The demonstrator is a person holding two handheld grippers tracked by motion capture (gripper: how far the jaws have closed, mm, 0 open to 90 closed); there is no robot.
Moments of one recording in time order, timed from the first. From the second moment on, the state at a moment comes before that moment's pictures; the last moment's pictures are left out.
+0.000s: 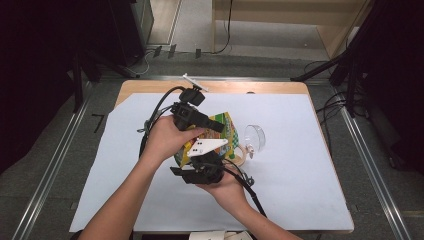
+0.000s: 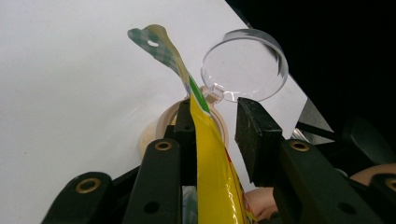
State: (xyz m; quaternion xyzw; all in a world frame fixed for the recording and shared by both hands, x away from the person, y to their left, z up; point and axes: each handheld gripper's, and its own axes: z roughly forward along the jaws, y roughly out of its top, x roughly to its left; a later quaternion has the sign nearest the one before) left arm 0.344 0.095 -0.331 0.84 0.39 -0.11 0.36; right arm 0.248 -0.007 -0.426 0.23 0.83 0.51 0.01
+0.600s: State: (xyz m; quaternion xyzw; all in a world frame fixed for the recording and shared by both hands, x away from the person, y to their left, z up) left arm 0.332 0.104 -0.334 0.85 0.36 -0.10 0.36; right arm 0.237 -0.002 -0.439 0.21 0.84 0.51 0.02
